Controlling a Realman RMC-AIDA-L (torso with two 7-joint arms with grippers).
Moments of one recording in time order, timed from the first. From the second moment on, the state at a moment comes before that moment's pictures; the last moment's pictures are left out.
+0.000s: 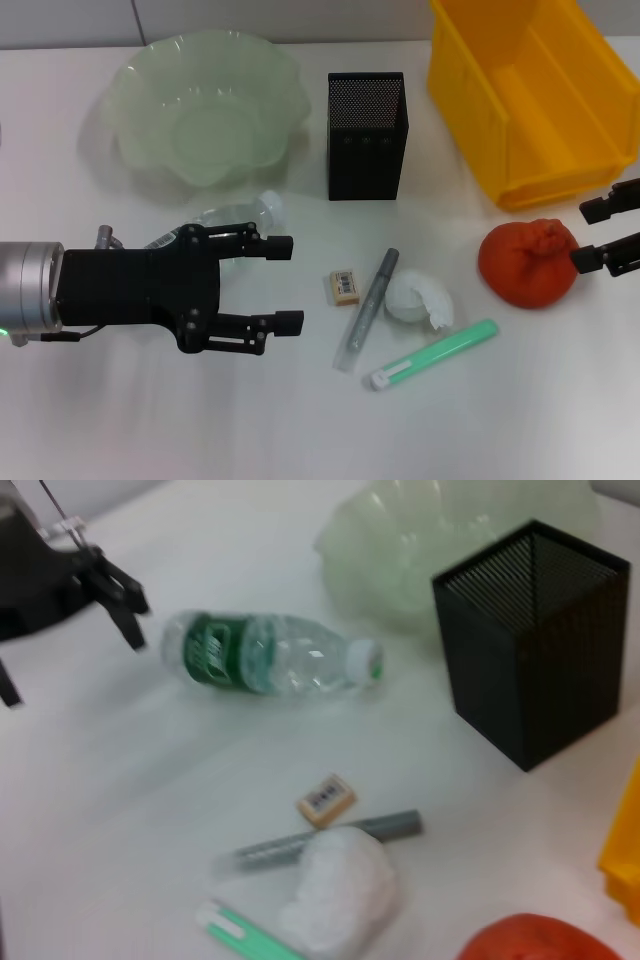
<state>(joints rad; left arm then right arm) -0.50 -1.97 1.10 0.46 1.64 1.73 -1.12 0.64 1.95 -0.58 -0.99 -2.48 -1.89 1.72</state>
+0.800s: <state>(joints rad) -0.49 -1.97 1.09 0.46 1.64 1.72 -1.12 0.62 2.00 -0.75 -1.01 -2.51 -1.66 1.66</state>
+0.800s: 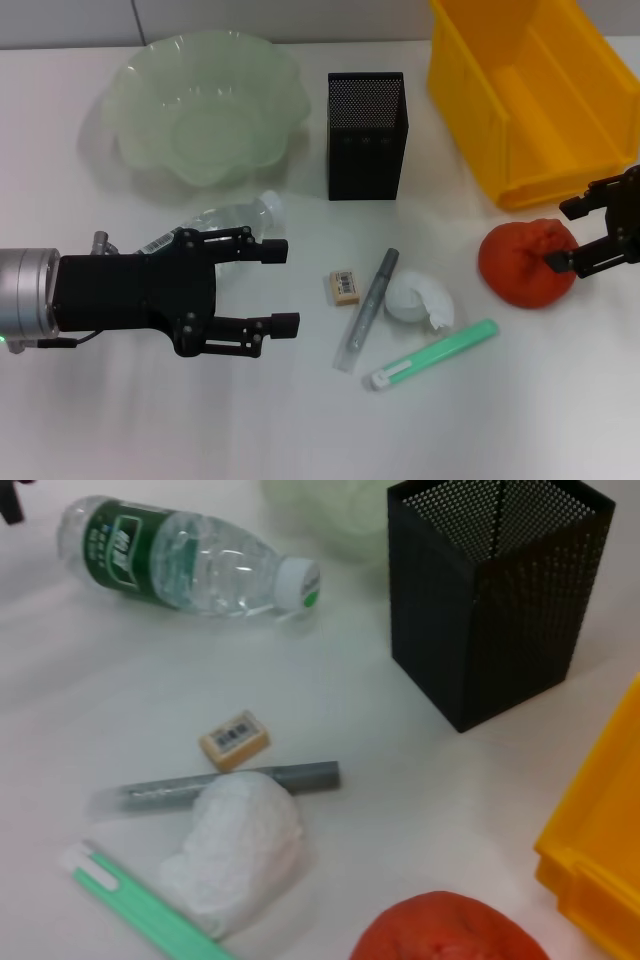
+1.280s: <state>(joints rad) -0.49 -1.97 1.10 0.46 1.64 1.72 -1.12 0.60 2.03 -0.78 -0.94 -2.51 -1.56 1.60</state>
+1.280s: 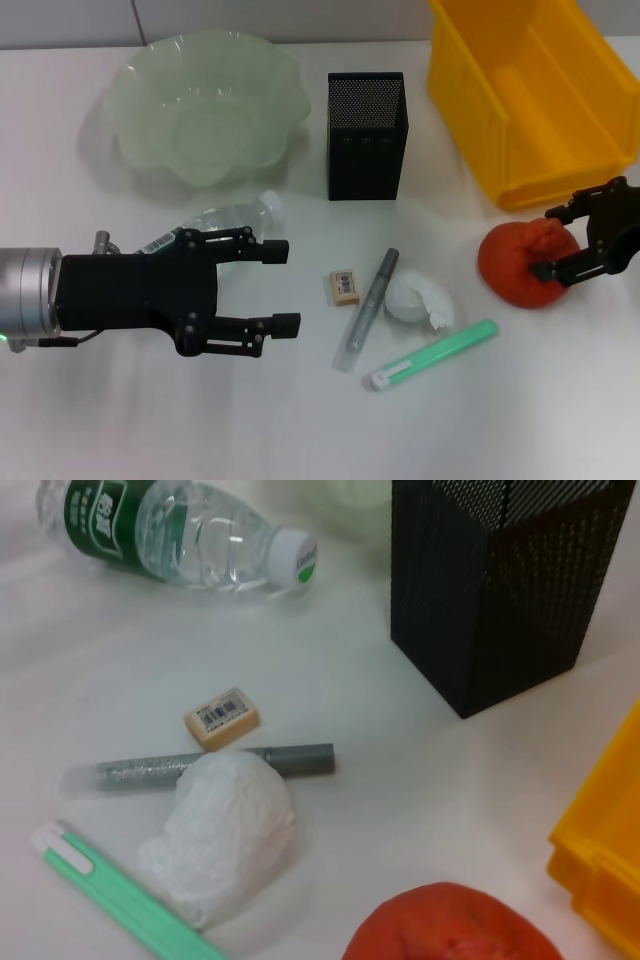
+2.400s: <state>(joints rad) -0.49 -1.98 1.09 0.47 1.69 1.63 -1.05 0.60 2.03 -0.80 -0.93 -2.48 -1.53 1.56</state>
